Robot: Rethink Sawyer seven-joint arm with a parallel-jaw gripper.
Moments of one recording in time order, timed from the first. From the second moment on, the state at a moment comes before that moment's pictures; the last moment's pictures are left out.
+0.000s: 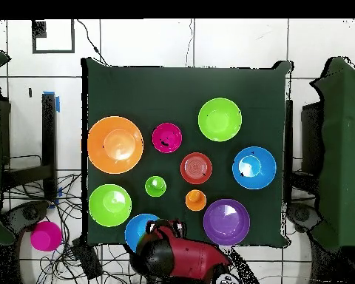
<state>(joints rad) -0.24 -0.81 -0.05 2.35 -0.14 0.00 1.59</state>
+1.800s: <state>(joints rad) -0.17 -0.89 -0.07 2.23 -0.11 0.19 1.59</state>
